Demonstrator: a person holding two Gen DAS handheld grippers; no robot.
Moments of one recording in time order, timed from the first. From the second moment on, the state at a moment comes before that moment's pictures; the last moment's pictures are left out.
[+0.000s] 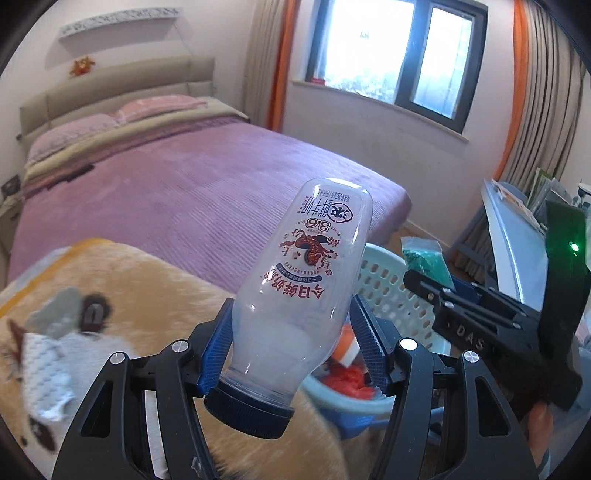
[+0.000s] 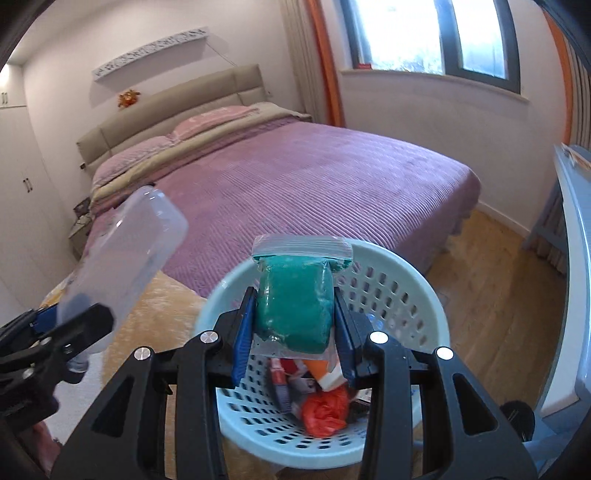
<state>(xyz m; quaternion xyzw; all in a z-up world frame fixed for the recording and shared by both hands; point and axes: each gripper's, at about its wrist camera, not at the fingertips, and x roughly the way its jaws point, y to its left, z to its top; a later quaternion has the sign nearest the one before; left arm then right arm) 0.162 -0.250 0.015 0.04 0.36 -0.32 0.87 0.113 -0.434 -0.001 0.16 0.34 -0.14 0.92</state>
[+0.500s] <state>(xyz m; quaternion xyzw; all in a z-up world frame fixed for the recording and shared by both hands) 0.185 -0.293 -0.017 0.02 0.39 -0.34 0.86 0.124 -0.469 -0.041 0.19 0.38 -0.16 0.89</state>
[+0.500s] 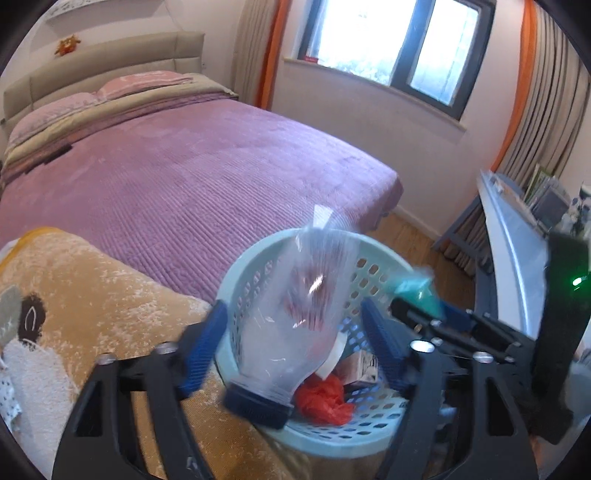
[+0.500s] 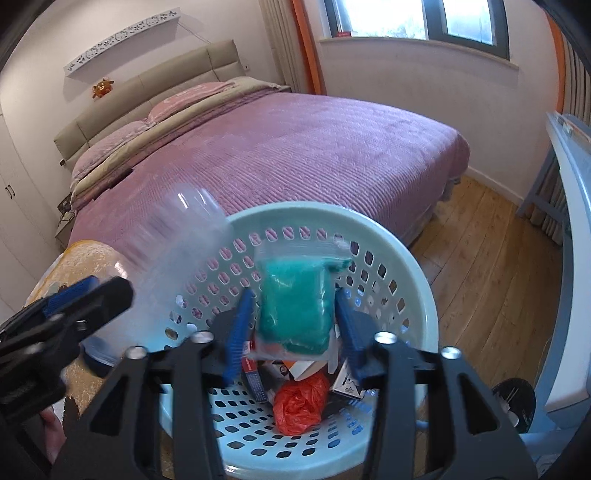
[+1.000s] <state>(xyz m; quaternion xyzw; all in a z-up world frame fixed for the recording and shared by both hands) 0.145 -0.207 0.017 -0.02 0.35 -0.31 0.88 0.110 -0.409 0.000 0.17 0.35 -0.10 0.91</state>
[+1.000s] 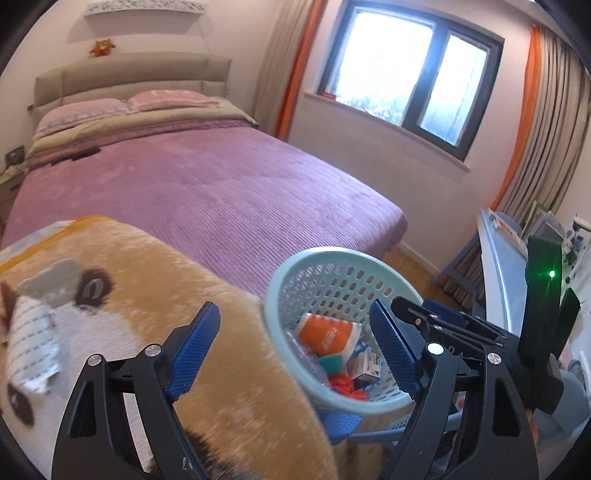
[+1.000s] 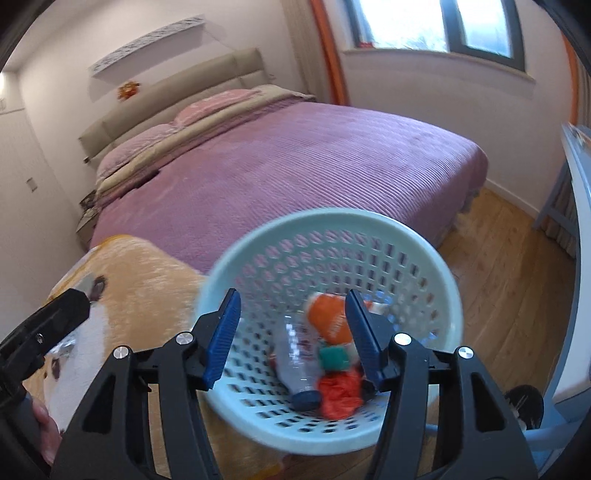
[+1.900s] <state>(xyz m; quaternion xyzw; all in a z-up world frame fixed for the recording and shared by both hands) 0.211 0.048 0.004 -0.16 0.36 -0.09 0.91 0.172 -0.167 0.015 0.08 0.37 0.14 0.92</state>
